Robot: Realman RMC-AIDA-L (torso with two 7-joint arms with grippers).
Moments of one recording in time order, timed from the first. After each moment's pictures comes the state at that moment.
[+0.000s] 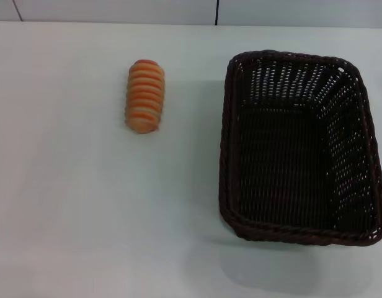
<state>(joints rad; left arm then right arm) 0.44 -2.07 1.12 1.74 1.59 0.38 -1.81 0.56 1.90 1.80 2.03 0.17 -1.78 -2.89</state>
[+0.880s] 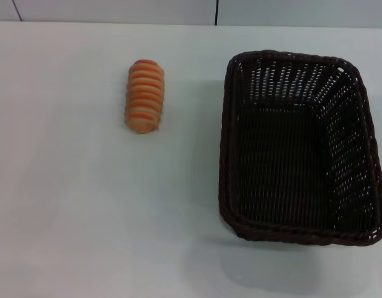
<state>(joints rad) 0.42 -2.07 1.12 1.74 1.59 0.39 -1.79 0.45 2.05 1.61 2.04 0.08 -1.77 -2.89</state>
